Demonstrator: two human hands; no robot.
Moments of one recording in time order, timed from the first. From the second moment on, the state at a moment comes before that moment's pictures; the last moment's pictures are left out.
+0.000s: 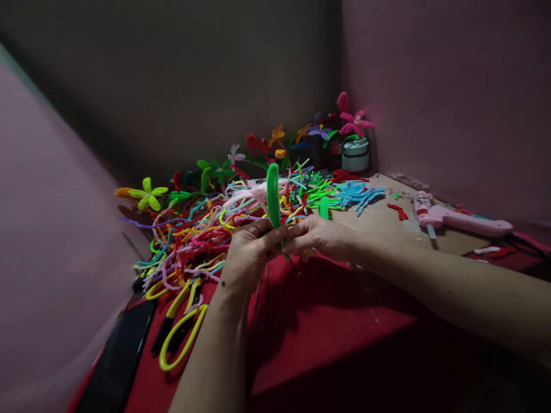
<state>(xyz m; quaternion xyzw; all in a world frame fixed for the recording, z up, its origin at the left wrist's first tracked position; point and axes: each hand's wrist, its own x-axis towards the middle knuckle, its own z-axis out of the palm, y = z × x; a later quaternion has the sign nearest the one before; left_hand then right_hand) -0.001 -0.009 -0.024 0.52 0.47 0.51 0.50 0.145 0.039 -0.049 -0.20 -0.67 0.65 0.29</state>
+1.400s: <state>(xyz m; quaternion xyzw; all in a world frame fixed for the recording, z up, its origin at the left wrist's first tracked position) 0.004 -0.005 -0.026 0.51 0.52 0.51 0.46 0.141 0.039 -0.059 -0.25 -0.67 0.63 0.31</state>
